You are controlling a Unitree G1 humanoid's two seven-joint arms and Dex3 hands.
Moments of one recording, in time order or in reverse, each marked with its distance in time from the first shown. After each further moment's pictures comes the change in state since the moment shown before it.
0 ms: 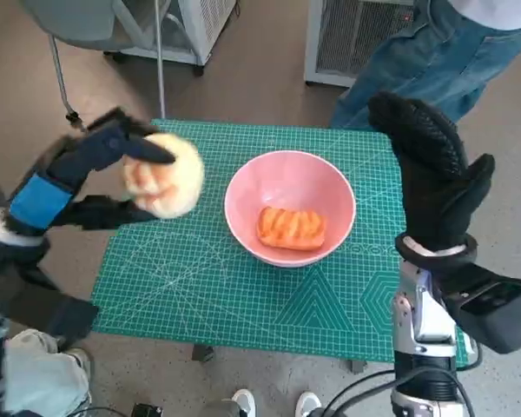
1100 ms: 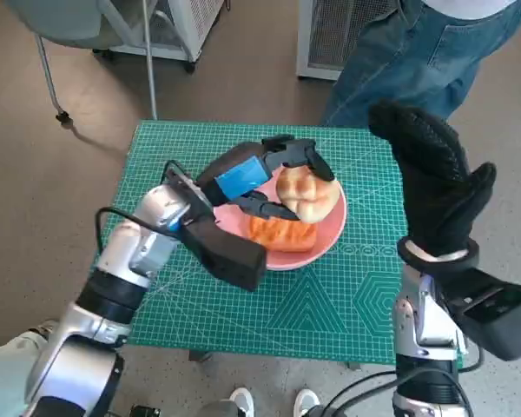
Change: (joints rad) left arm -0.294 -0.308 -0.415 0.335 0.288 0.385 -0.215; right arm 0.044 -0.009 -0.003 -0.031 0.017 -0.014 0.026
